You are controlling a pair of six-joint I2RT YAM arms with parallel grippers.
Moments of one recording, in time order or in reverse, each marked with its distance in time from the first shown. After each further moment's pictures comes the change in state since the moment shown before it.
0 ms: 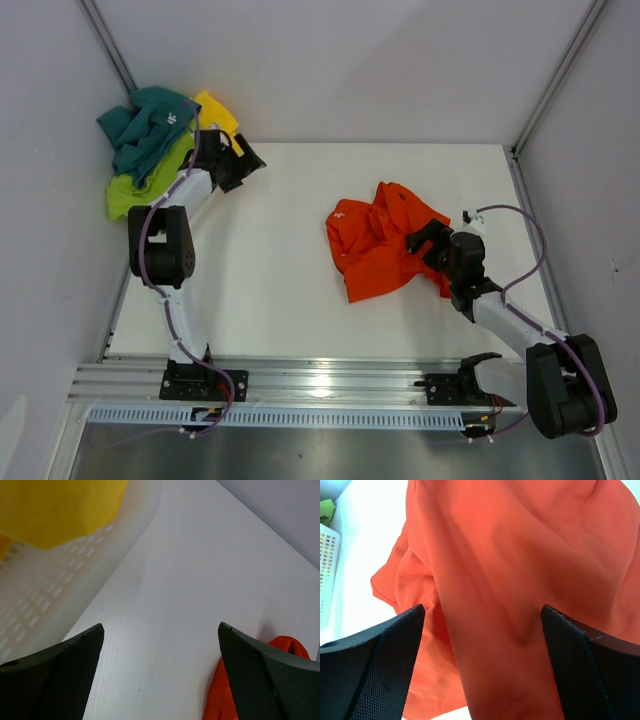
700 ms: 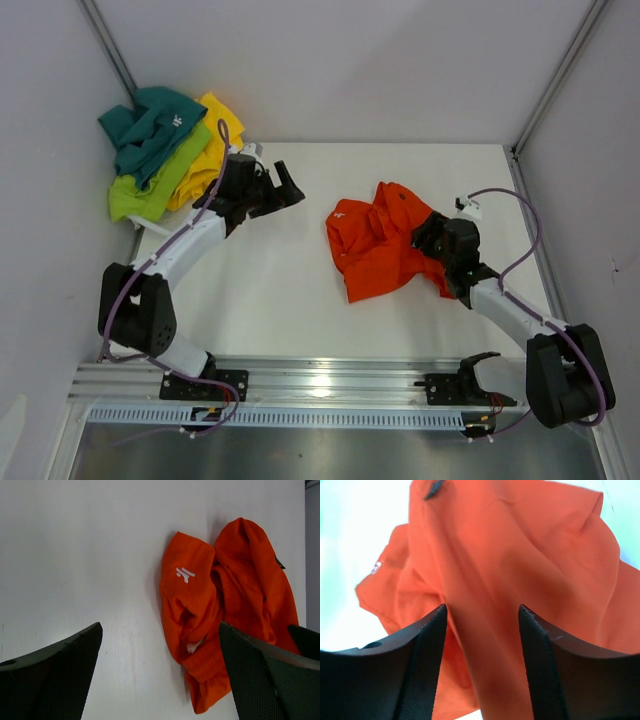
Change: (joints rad) left arm -0.291 -0.498 -0.399 -0.018 -0.068 0.044; right arm 0.036 0.037 0.127 -0.106 0.089 -0.117
